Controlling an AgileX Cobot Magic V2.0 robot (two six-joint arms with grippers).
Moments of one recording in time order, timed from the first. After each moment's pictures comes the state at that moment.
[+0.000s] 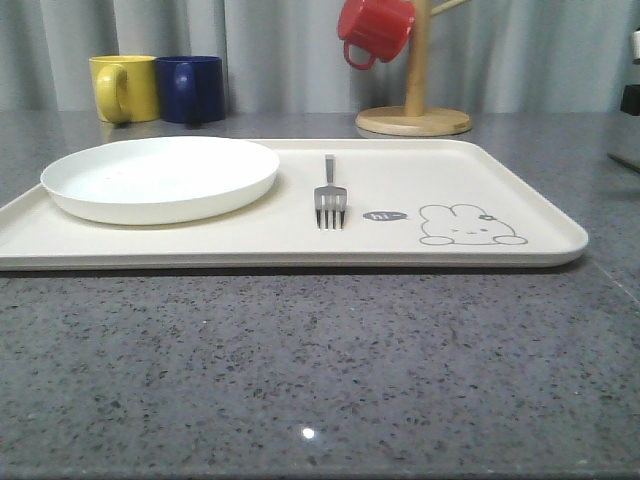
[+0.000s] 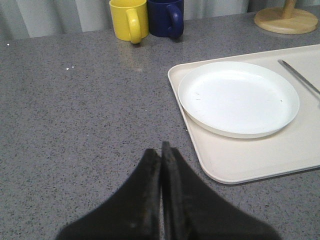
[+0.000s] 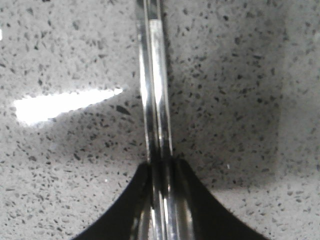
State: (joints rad) left arm -0.11 0.31 -0.60 -0.11 0.71 0.09; right arm -0.07 1.82 -1.46 0.01 1.19 0.07
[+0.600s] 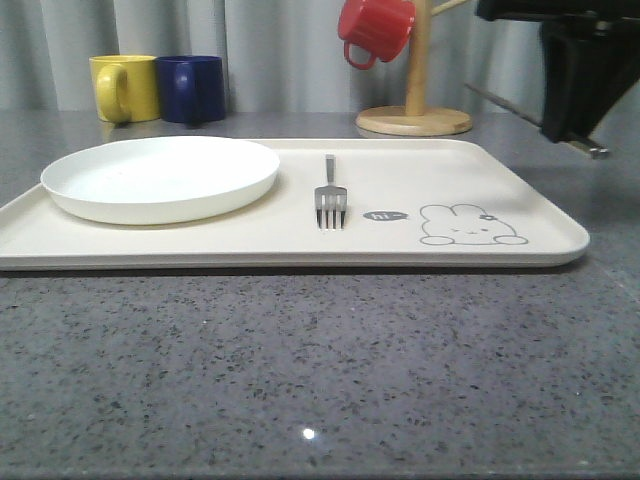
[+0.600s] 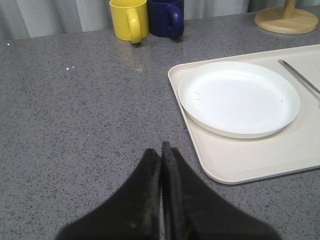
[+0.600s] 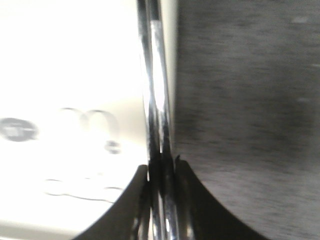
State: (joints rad) left arm -0.11 0.31 -0.60 -0.11 0.71 0.09; right arm 0.31 1.65 -1.46 0.06 1.16 0.25
